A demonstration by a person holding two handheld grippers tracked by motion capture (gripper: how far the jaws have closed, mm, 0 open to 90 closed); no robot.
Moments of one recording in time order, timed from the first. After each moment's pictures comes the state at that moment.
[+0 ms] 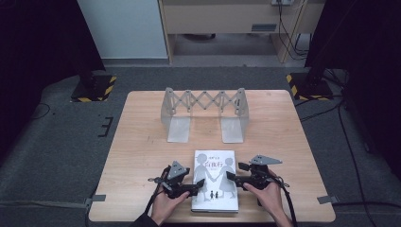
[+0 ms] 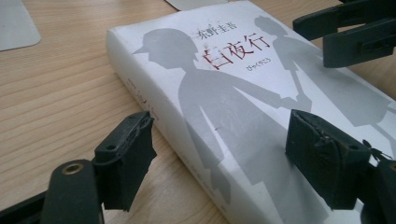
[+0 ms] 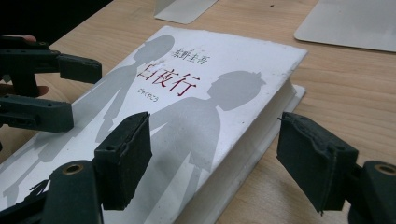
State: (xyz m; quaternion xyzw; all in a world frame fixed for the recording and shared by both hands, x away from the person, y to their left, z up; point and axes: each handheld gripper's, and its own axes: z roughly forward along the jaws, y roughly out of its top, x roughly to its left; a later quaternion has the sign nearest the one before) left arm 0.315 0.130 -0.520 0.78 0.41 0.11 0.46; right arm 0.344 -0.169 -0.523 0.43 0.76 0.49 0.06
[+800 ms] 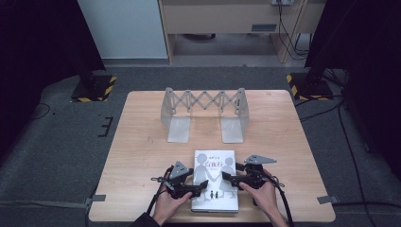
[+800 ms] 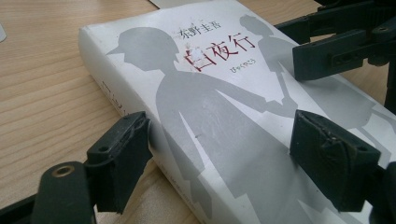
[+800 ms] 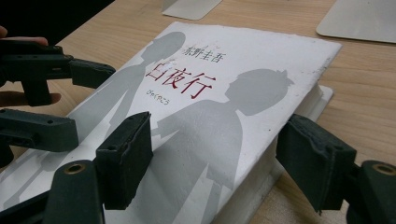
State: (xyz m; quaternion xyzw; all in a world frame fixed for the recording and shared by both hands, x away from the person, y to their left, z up) left arm 0.317 0.125 -0.524 0.78 0.40 0.08 0.47; right arm 0.348 -0.156 -0.527 0.43 0.76 0.49 0.05
